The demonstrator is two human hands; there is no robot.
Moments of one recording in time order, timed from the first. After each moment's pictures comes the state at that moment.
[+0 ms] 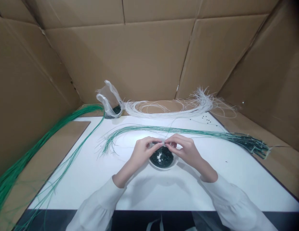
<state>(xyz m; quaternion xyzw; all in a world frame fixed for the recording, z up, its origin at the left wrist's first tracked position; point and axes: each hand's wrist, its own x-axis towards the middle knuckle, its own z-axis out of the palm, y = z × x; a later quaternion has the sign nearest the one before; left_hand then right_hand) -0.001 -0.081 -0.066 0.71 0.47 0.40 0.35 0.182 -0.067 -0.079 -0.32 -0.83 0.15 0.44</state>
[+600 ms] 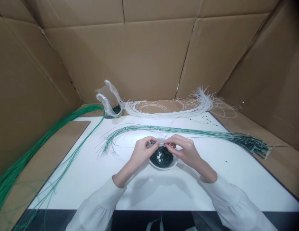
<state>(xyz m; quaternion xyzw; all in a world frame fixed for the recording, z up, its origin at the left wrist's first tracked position) -0.001 -0.081 -0.069 0.67 0.51 0.38 0.38 0.180 -0.070 -0.076 -0.31 -0.84 0.13 0.43</state>
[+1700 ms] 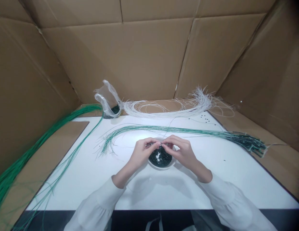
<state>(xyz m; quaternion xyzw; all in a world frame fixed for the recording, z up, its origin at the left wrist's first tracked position) 0.002 -0.079 -0.075 0.64 0.43 0.43 0.48 0.171 -0.075 -0.079 -0.32 -0.80 0.17 0.48</state>
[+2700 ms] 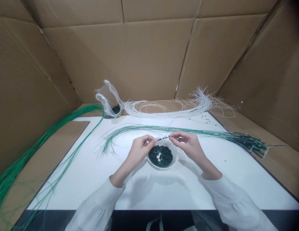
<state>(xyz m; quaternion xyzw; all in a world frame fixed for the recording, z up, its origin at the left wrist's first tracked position) -0.007 -0.079 -0.061 0.66 0.52 0.38 0.39 0.187 -0.065 -0.074 -0.45 -0.68 0.34 0.48</state>
